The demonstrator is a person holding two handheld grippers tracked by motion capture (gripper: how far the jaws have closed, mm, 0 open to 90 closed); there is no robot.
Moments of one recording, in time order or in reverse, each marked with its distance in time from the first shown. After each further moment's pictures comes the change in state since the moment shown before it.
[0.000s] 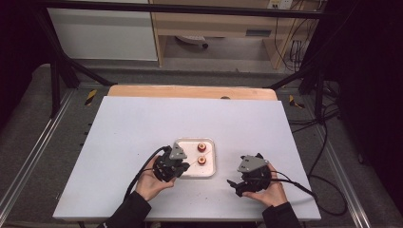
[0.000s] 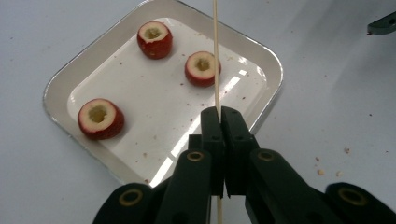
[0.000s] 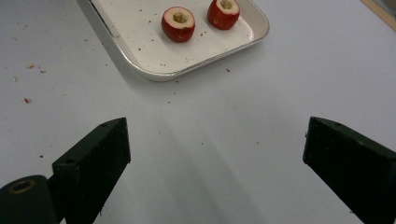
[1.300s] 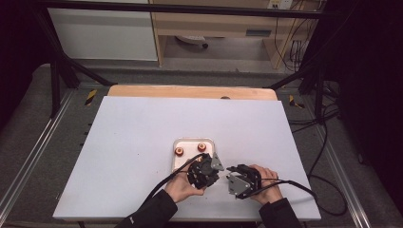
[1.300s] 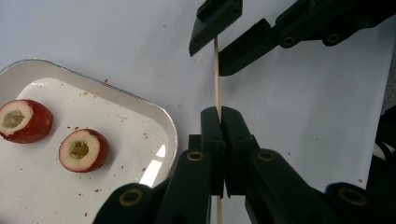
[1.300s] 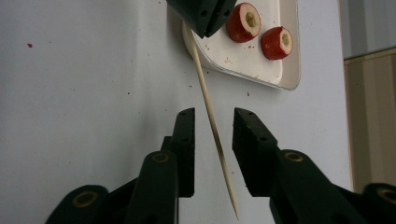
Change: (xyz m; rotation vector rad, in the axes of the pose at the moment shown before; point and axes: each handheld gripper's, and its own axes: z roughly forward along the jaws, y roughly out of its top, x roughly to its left) left arm -0.061 0.052 0.041 0.115 -0.124 0.208; right arm 0.023 0.004 0.011 0.051 -0.036 -0.706
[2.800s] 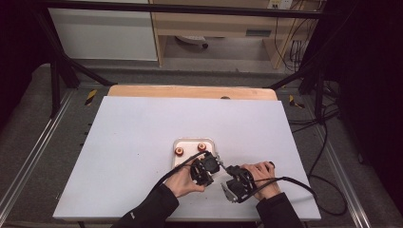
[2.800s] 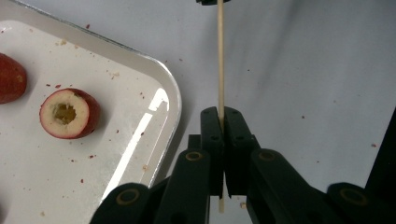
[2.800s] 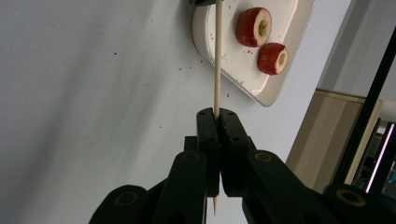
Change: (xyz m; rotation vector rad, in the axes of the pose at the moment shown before) left arm 0.011 0.009 0.012 0.241 -0.040 -0.036; right arm -0.003 0.021 0.001 0.154 -0.044 -0.422
